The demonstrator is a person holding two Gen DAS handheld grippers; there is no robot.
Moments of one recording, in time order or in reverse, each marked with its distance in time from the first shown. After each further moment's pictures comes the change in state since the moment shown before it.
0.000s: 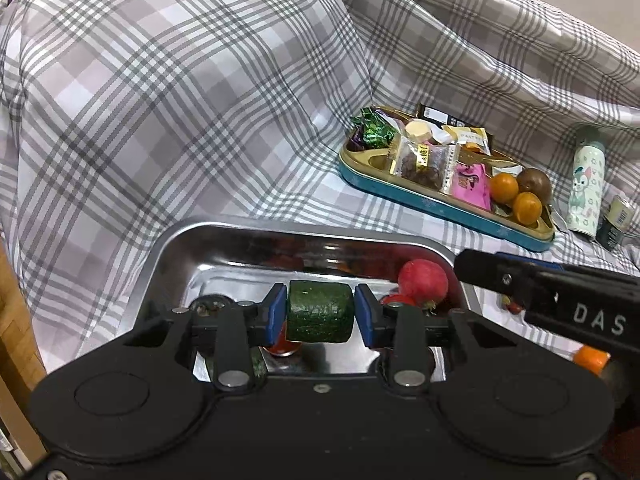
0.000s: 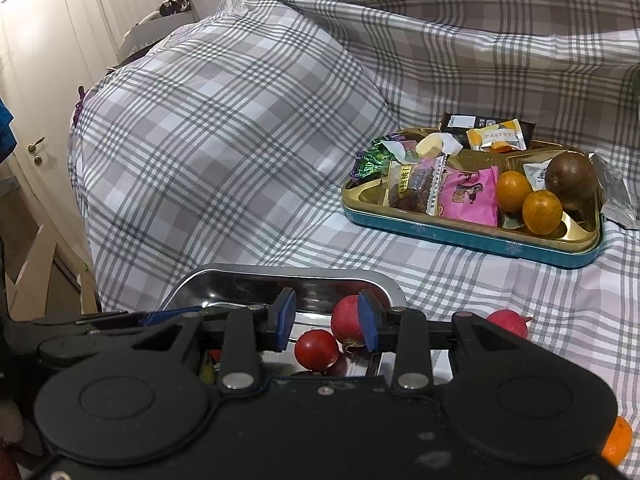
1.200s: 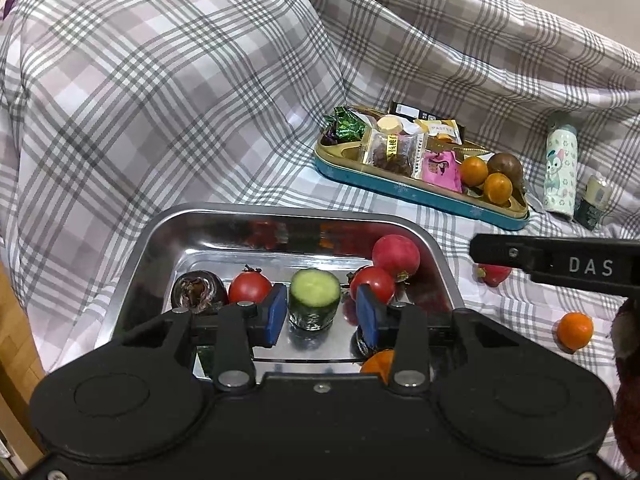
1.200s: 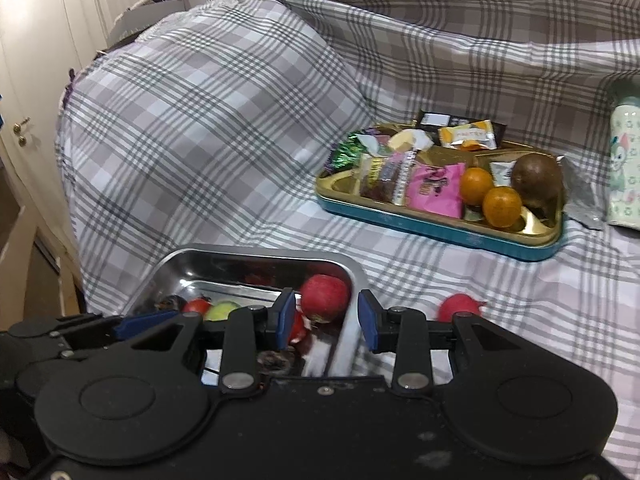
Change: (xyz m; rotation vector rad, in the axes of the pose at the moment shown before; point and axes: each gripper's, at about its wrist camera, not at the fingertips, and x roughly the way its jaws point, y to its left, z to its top) left arm -0.017 -0.009 -0.023 0.038 -0.041 -0.036; right arm -0.022 -0.011 -0.006 -0.047 0.033 -0.082
